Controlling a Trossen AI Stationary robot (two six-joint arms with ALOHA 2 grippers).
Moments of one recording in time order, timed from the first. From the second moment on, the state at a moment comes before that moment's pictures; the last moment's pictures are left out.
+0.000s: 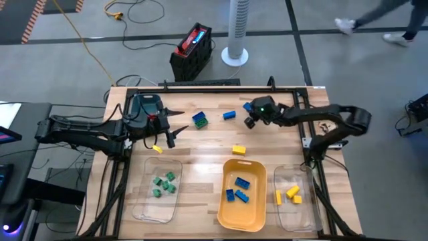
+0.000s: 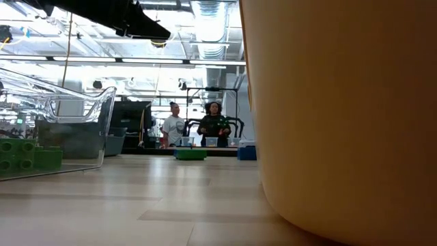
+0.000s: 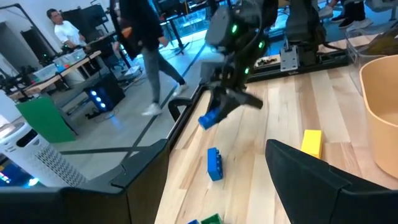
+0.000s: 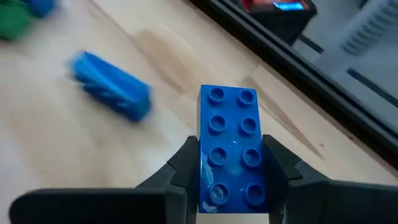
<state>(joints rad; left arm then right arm) 0.04 0.87 0.62 0.12 -0.40 0.33 -0.50 1.47 0.59 0.17 0.28 0.08</state>
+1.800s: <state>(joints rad) 0.04 0.87 0.62 0.12 -0.40 0.27 0.41 1.66 1.08 -0.53 -0.06 0.30</state>
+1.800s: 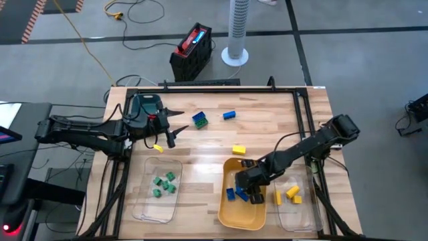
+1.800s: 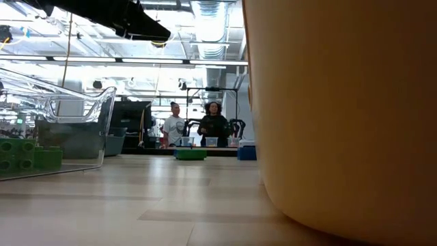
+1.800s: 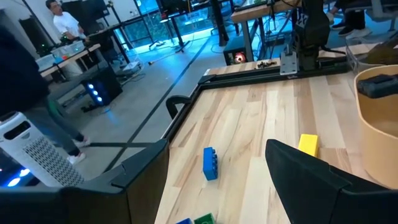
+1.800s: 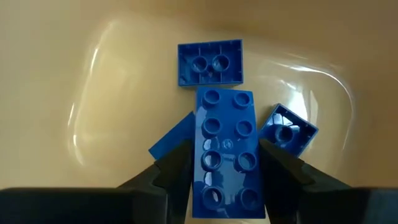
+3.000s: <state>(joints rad) 0.04 0.87 0.62 0.11 -0.40 0.24 0.42 1.31 1.07 -0.45 0.28 0.16</state>
